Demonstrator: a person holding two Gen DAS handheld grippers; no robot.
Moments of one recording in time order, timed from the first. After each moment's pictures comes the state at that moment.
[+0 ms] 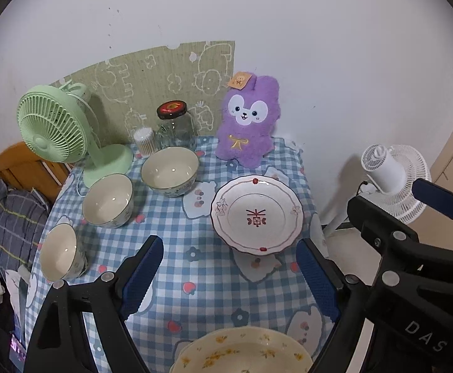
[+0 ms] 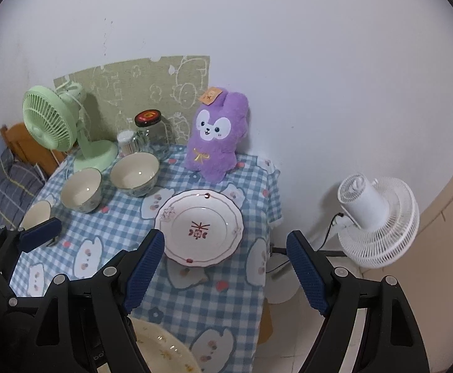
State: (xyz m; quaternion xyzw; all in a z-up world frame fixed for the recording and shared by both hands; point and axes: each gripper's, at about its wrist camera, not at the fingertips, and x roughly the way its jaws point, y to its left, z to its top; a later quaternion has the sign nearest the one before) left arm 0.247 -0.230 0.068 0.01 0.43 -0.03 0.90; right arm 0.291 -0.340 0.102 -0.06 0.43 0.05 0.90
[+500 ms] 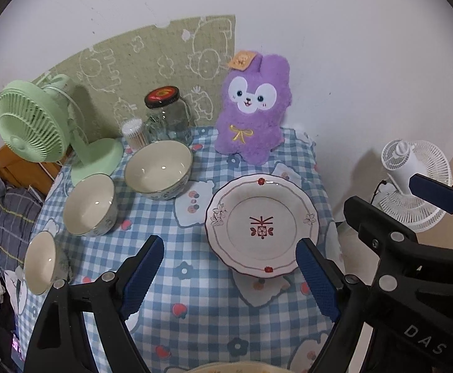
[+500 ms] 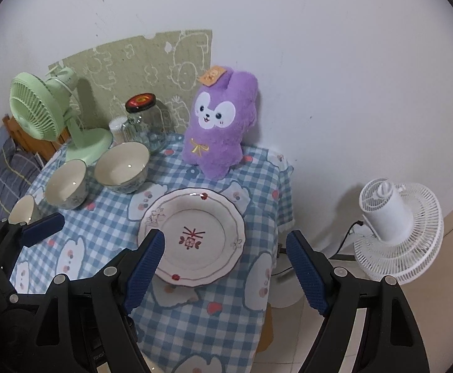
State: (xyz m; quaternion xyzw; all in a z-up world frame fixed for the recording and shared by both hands) left arm 0.306 -0.250 0.022 0.02 0.46 -0.01 0.89; right arm 0.354 -0.354 0.047 -0.06 0.46 0.08 0.88
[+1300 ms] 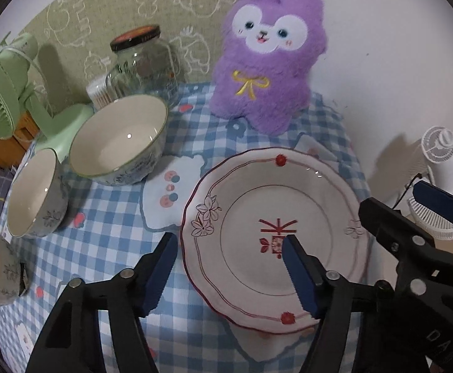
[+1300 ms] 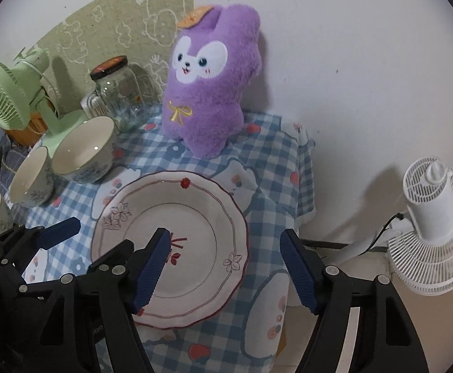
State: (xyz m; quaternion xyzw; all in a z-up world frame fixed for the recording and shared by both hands) left arm 0.384 -0.253 -0.076 0.01 0.51 0.00 0.86; right arm 0.425 -0.366 -0.058 -0.04 0.49 0.10 0.86
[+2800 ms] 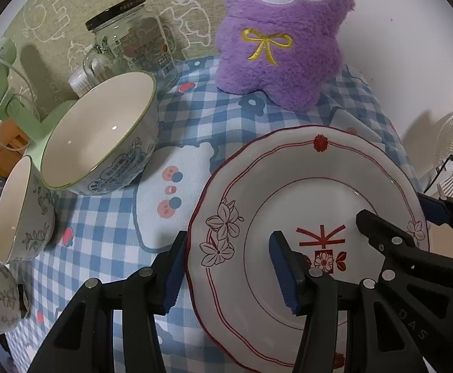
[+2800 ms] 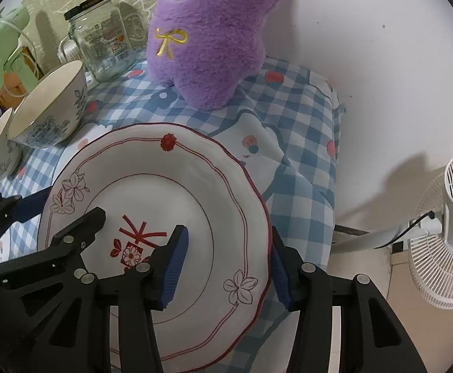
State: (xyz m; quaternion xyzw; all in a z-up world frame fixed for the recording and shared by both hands) left arm 0.417 -0.245 -0.124 0.05 0.54 0.02 0.84; right arm 0.468 -0.349 -0.132 -0.07 0.56 0.11 0.82
